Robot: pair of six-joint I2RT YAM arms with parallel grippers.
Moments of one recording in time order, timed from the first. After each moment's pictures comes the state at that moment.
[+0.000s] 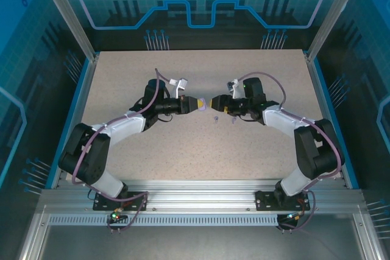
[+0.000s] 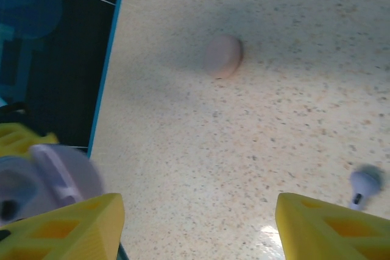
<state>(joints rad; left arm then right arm) -0.39 1.56 0.86 0.30 0.78 -0.72 0.33 1.61 0.91 0.00 -0.68 0.61</state>
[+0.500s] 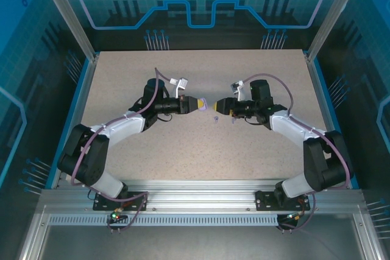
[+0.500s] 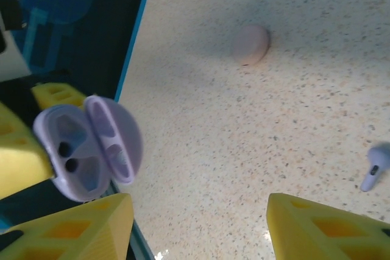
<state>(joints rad) -0.39 1.55 0.87 0.31 0.83 -0.72 0.30 1.47 0.85 -0.03 -0.79 0.56</state>
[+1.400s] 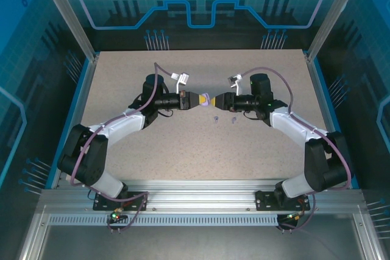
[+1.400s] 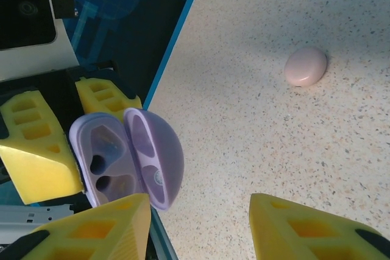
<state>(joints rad) -0.40 1.55 0.91 0.36 0.89 -0.75 0.32 1.47 0.93 -0.01 -0.85 0.56</state>
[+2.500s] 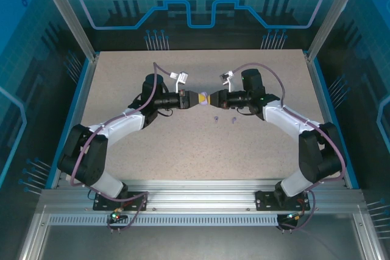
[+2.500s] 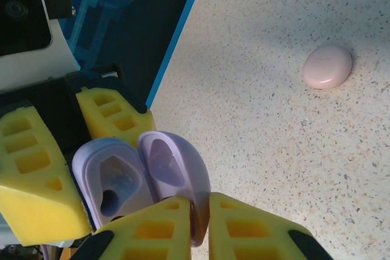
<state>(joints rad) -0.39 1.55 0.91 0.36 0.86 -0.75 0.37 1.56 1.03 -0.06 -0.85 0.57</state>
